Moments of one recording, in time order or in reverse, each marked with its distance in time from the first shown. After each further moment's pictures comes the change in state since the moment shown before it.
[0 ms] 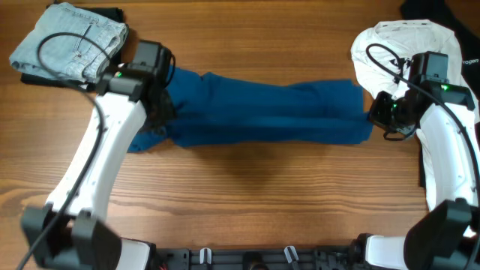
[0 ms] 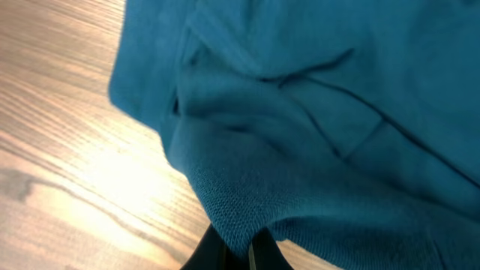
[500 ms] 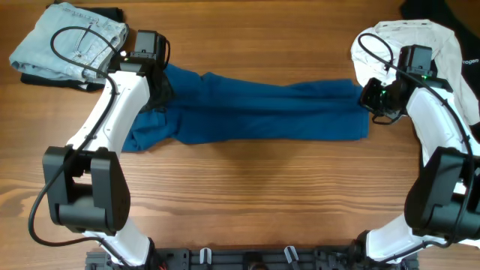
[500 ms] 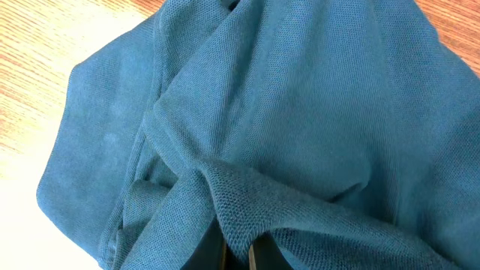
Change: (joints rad) left arm 0.092 0.248 0.000 0.332 -0.010 0.026; right arm 0.005 0.226 0.000 0.312 -0.064 0.034
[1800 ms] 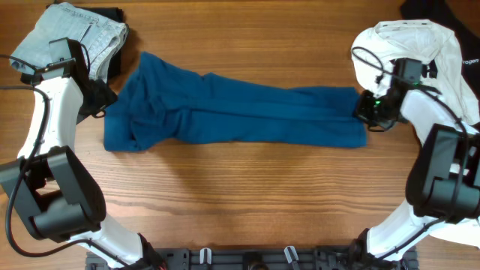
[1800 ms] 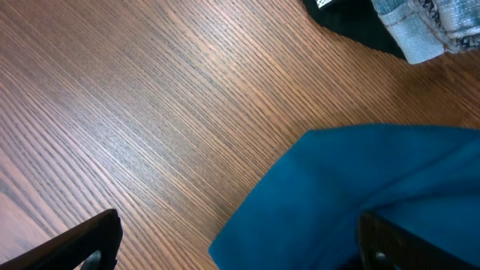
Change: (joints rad) left arm 0.394 0.000 0.000 -0.015 -0.019 0.098; right arm -0.042 0.129 -0.055 0.074 -0.068 -0.043
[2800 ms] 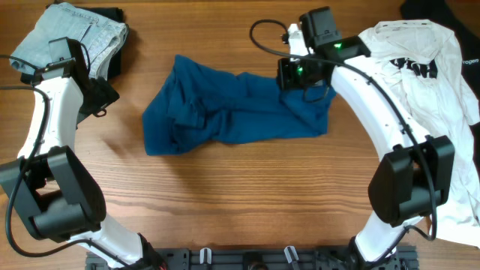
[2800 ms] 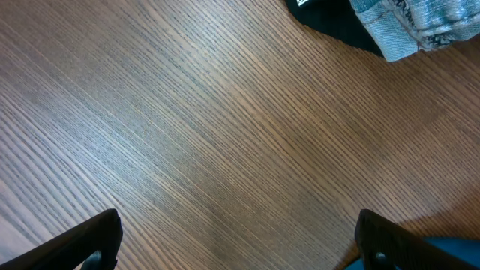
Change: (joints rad) left arm 0.000 0.000 0.000 0.012 0.042 0.000; right arm 0.560 -0.007 0.459 -0.278 -0.026 -0.068
